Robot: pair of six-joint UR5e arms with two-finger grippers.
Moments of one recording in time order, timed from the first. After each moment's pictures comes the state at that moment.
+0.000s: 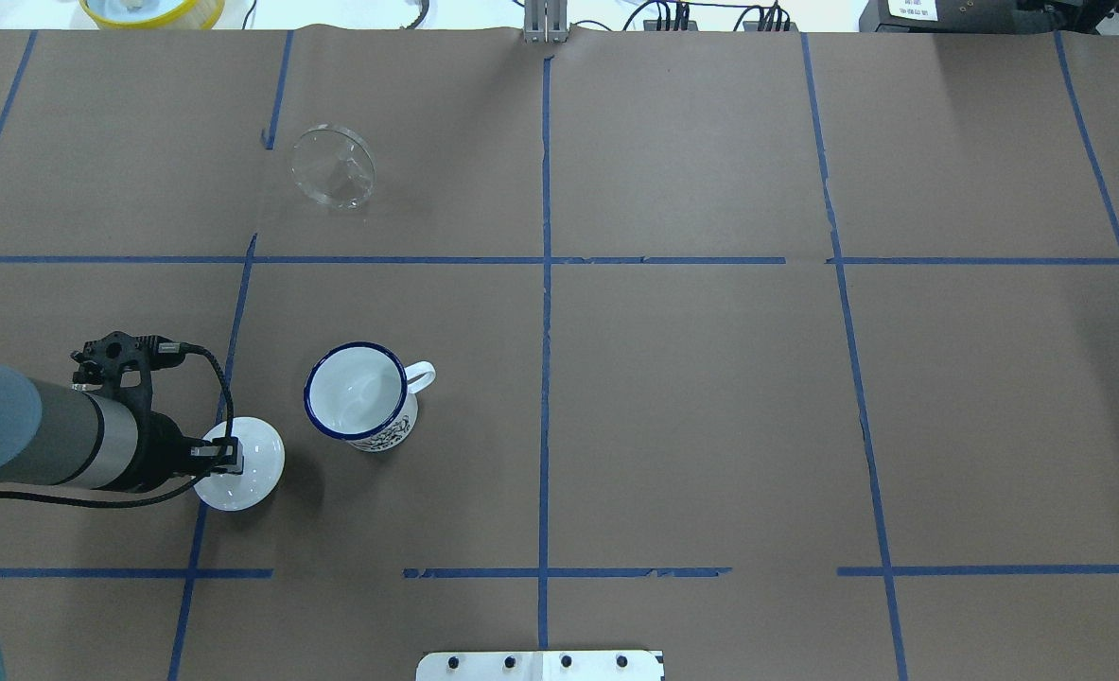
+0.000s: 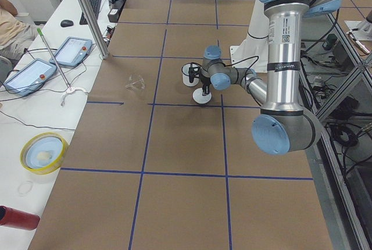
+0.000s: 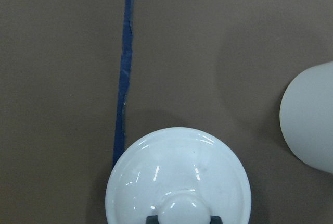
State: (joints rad) left arm -0.48 -1.53 -2.05 -2.00 -1.85 -1.33; right arm 1.56 -1.68 1.56 -1.39 2.29 0.01
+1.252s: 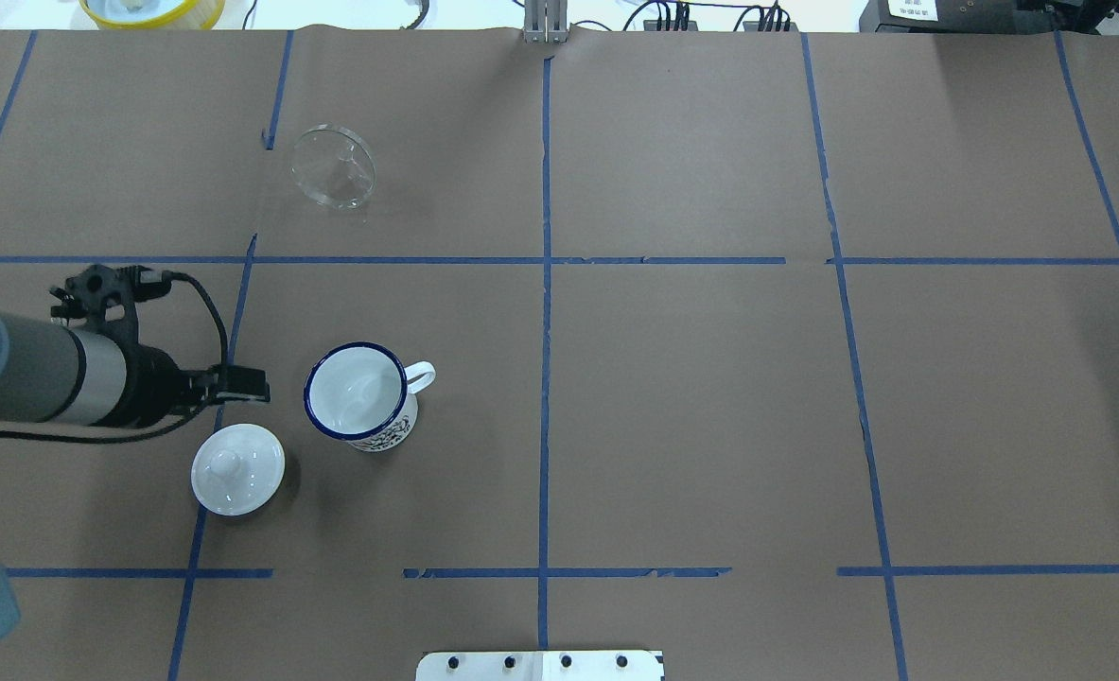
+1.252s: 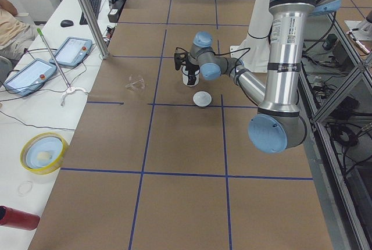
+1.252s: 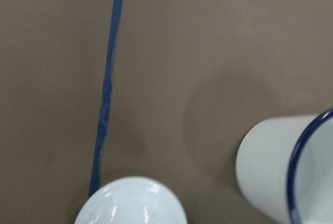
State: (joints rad) left arm -0.72 -1.67 -2.08 -2.00 -1.88 -1.48; right arm 1.56 -1.68 1.56 -1.39 2.29 0.01
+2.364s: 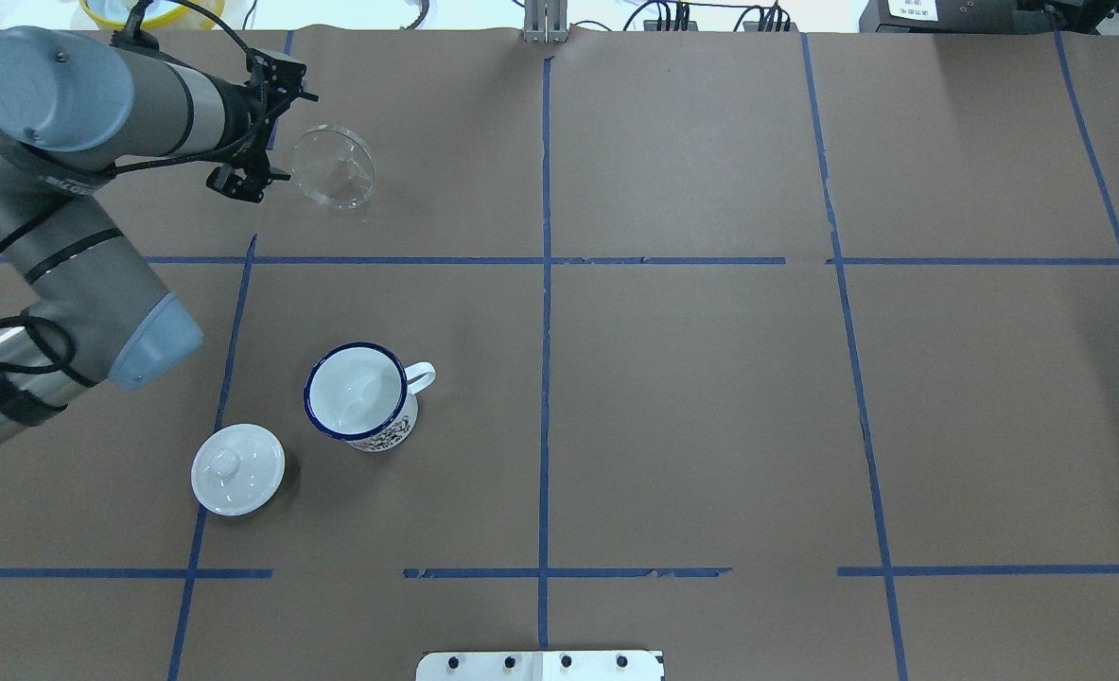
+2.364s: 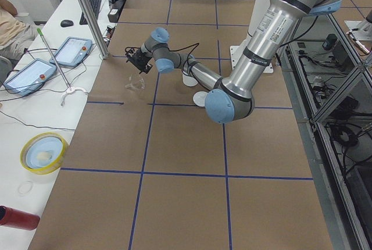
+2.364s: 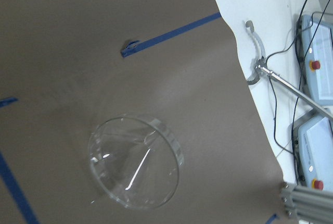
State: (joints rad) left arm -0.86 -2.15 -1.40 -2.27 -1.64 -2.27; right arm 1.56 -1.68 1.56 -1.39 2.29 0.01
